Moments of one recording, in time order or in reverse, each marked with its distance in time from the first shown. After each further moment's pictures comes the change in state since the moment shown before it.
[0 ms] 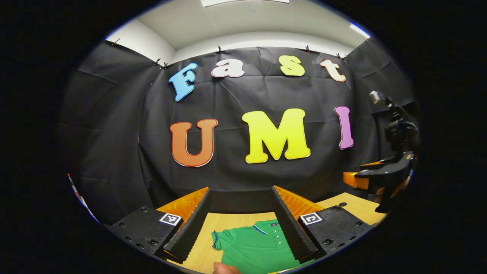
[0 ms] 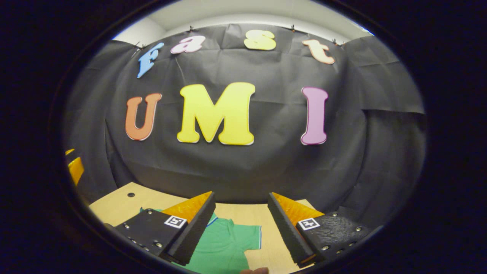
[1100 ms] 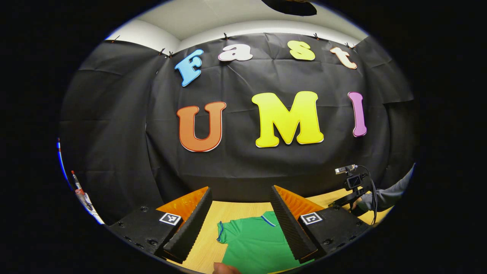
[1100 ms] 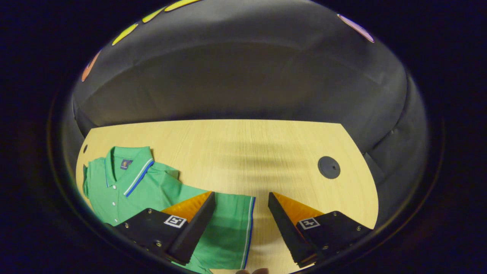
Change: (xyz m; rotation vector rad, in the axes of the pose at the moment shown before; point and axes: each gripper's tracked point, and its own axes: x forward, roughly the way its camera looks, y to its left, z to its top) left arm 0.016 0.013 -0.034 0.006 0.119 0.079; right arm 0.227 -0.050 -0.262 -0.019 0.692 -0.021
